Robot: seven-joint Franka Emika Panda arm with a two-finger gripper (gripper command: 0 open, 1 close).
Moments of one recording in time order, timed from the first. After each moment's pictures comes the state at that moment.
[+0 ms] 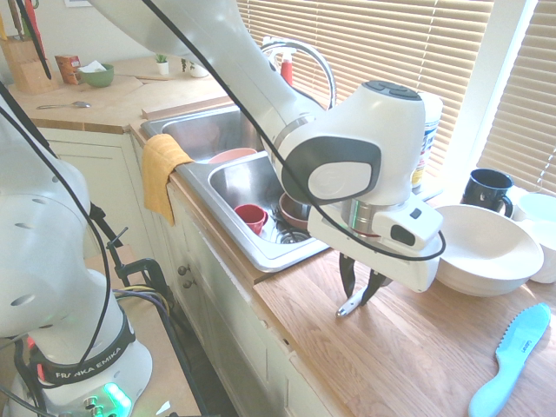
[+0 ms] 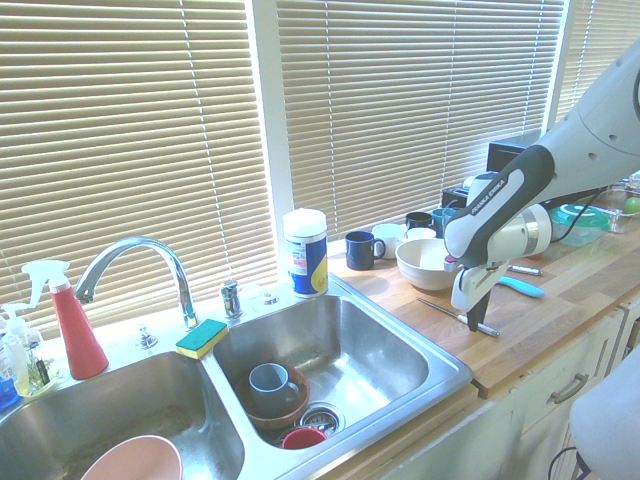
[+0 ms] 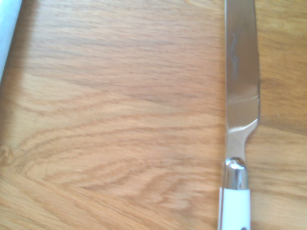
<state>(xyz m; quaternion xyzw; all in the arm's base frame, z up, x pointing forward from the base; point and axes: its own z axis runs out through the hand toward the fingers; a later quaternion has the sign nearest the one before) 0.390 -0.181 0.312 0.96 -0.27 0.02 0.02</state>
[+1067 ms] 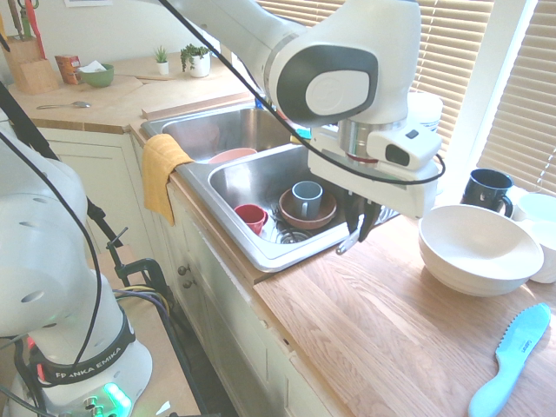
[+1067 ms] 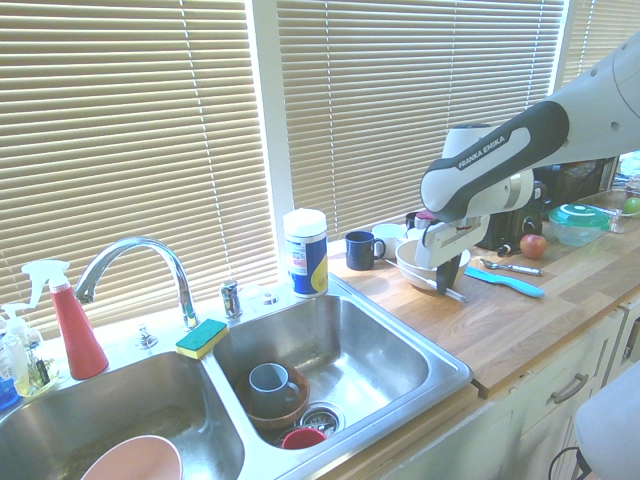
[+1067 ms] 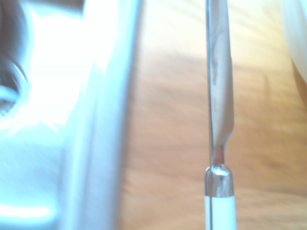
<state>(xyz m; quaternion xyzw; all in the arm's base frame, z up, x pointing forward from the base) 0.426 -0.095 0.413 0.93 -0.35 0.06 -0.01</state>
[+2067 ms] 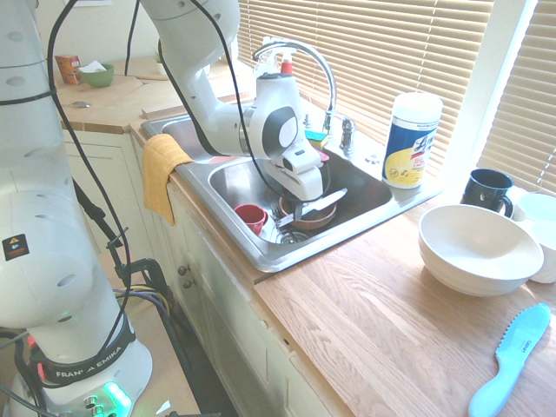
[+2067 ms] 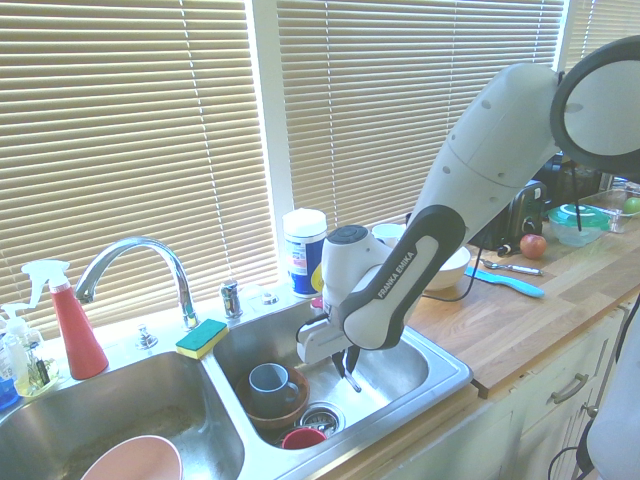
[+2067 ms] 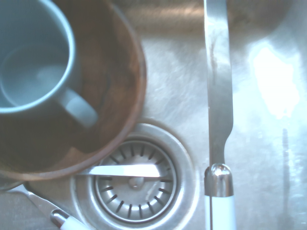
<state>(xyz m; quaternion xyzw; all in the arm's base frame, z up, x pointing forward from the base) 0.465 0.133 0.242 0.91 -0.41 0.09 0.00</state>
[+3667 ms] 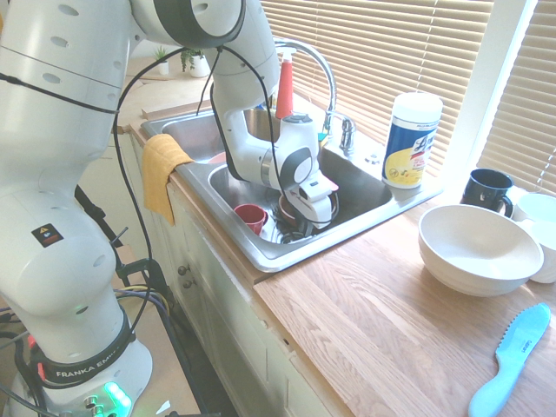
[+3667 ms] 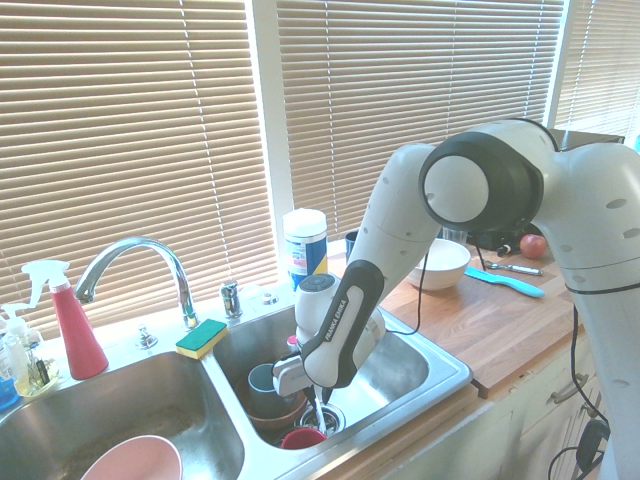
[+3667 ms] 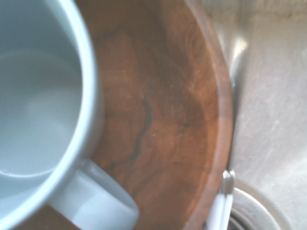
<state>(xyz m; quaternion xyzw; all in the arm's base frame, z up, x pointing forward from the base) 0.527 0.146 0.153 0.91 -0.42 0.07 -0.02</state>
